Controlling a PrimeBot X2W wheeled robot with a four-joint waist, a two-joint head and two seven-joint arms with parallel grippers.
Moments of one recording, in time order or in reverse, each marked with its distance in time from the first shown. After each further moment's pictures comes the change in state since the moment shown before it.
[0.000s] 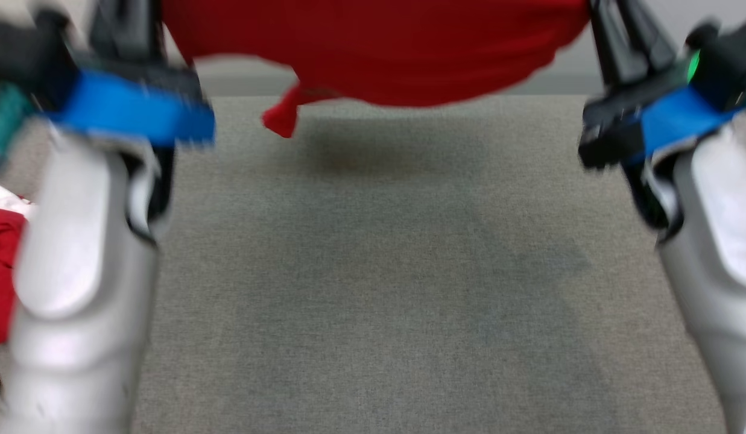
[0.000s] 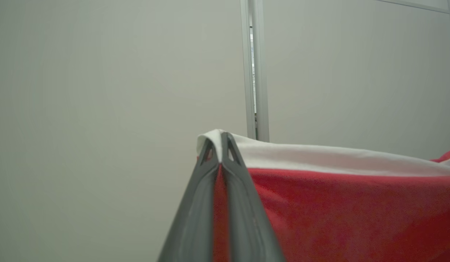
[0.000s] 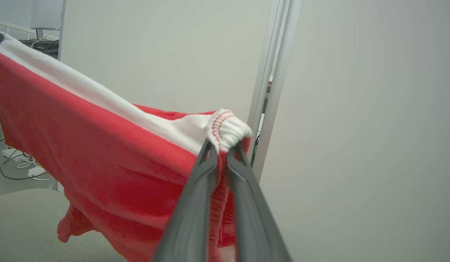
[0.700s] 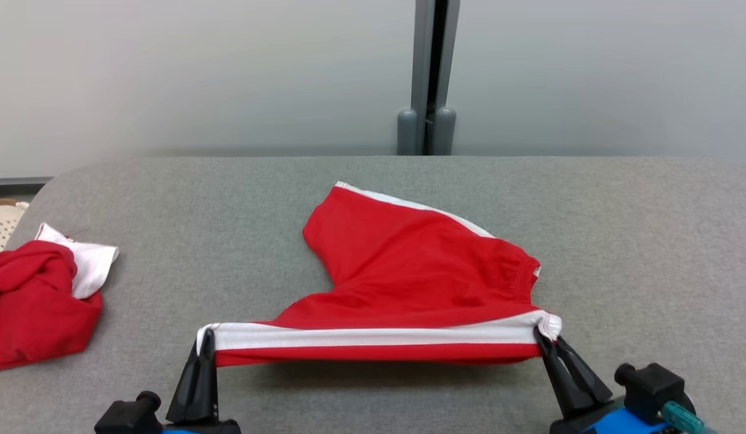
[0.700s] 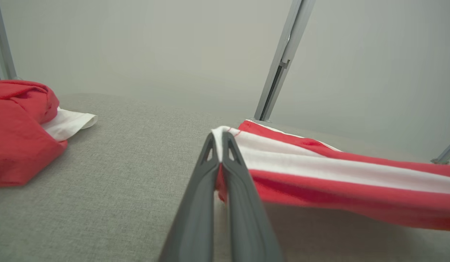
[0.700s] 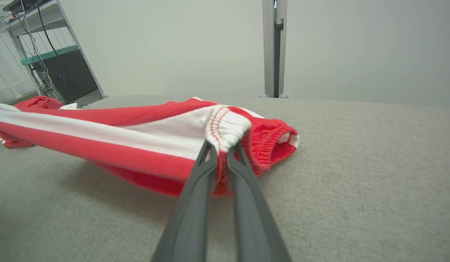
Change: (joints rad) left arm 0.935 -0.156 0.175 -0.147 0.030 -0.022 0.000; right arm 0.857 0.105 -0.062 -0.178 0.024 0.001 -0.001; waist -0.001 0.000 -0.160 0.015
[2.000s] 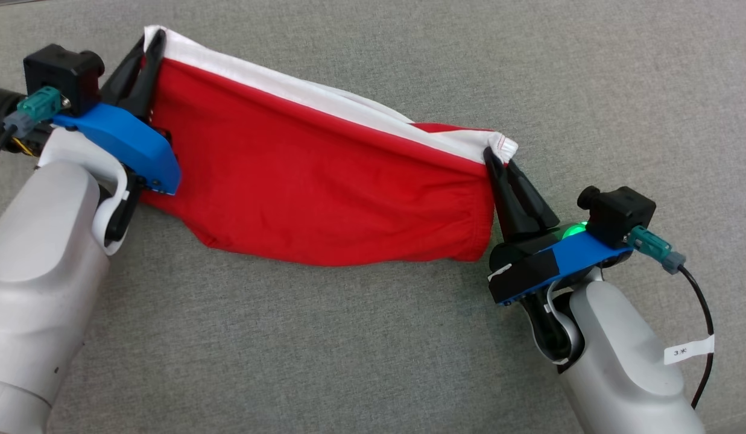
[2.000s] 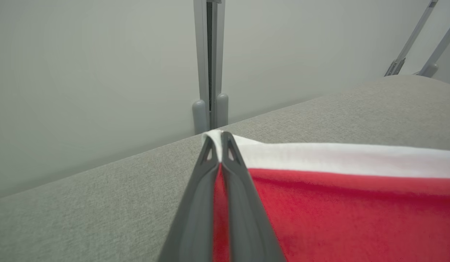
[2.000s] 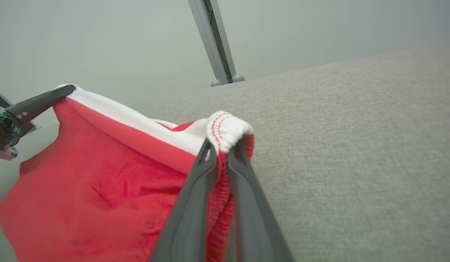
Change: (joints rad) left arm -1.029 0.369 -0.611 0.537 -0.314 0.000 0.065; right arm -0.504 0.132 0.043 0.200 0.158 -0.001 0.000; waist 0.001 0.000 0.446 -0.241
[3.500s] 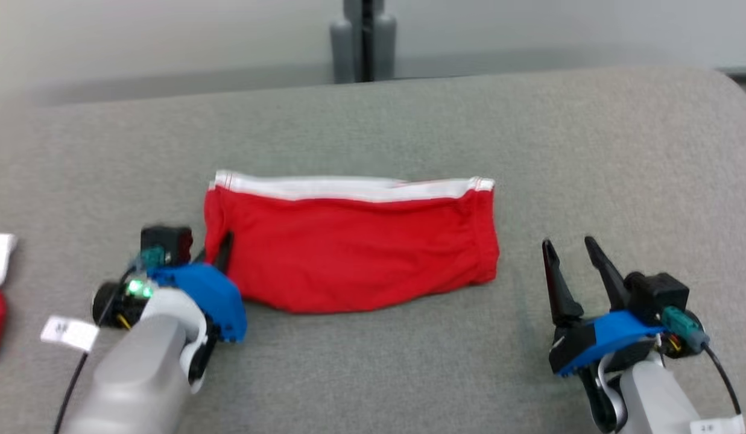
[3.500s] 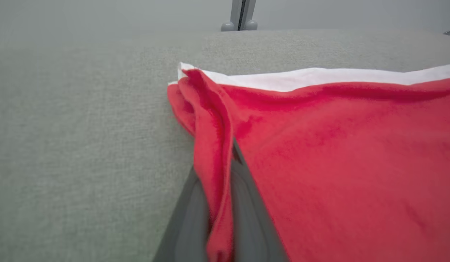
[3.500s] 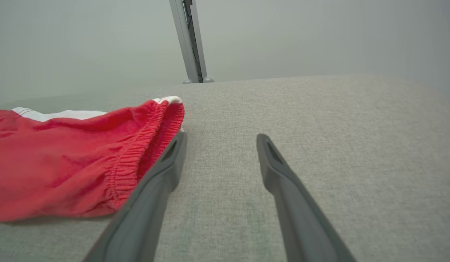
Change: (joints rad) left arm 0.218 -0.185 -0.152 0.331 -0.211 0.021 -0.013; right arm 0.204 0.000 -0.264 0.064 -0.306 0.000 0.000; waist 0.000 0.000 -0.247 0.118
